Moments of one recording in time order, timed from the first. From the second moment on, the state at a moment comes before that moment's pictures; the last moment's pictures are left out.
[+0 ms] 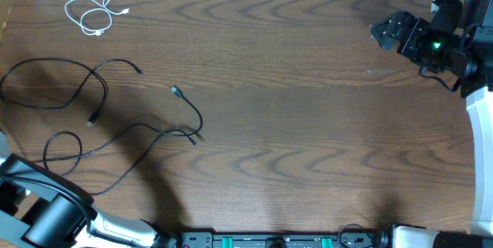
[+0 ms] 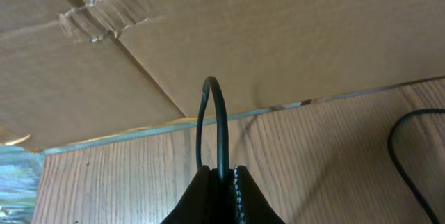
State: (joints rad) left arm 0.96 1.85 1.39 -0.28 -0.42 -0.20; right arm -0.11 1.47 1.55 -0.92 -0.42 0.39
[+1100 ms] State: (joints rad) left arm 0.86 1.74 1.39 -0.40 -0.34 -0.26; right arm -0.10 1.47 1.55 -0.93 -0.42 0.39
